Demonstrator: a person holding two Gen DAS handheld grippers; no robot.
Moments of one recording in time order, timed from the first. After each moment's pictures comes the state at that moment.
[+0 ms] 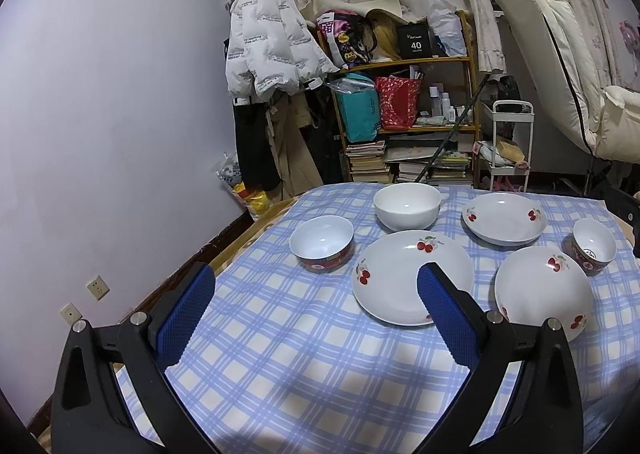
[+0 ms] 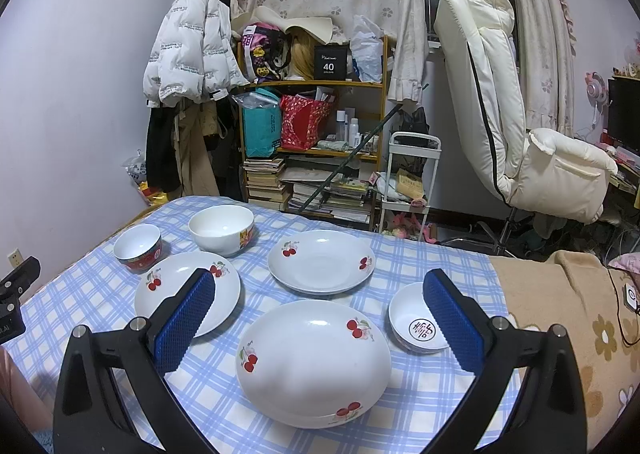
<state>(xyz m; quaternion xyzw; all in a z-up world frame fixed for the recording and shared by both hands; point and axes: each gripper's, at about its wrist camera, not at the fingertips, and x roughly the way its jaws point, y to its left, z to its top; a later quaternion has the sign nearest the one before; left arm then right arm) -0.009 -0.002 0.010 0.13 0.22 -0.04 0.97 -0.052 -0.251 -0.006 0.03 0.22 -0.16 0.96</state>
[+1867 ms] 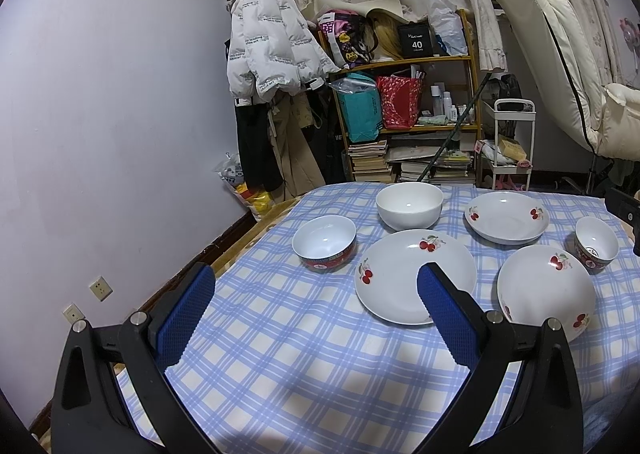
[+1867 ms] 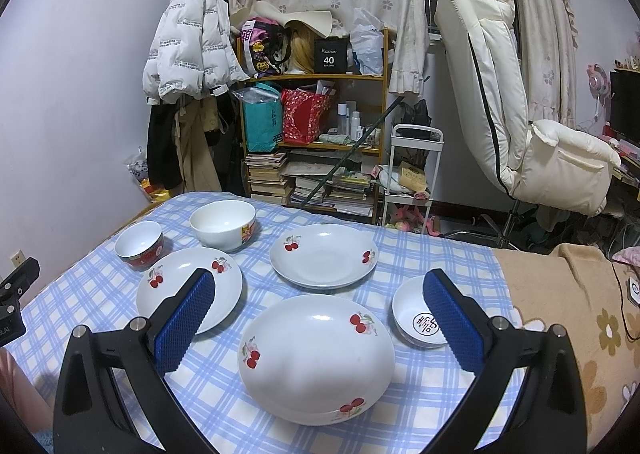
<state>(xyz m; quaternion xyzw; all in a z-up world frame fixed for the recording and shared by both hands) -0.009 0.000 0.012 0.13 0.22 -0.04 0.97 -0.049 -0.250 -0.011 0.03 0.23 -0.16 0.96</state>
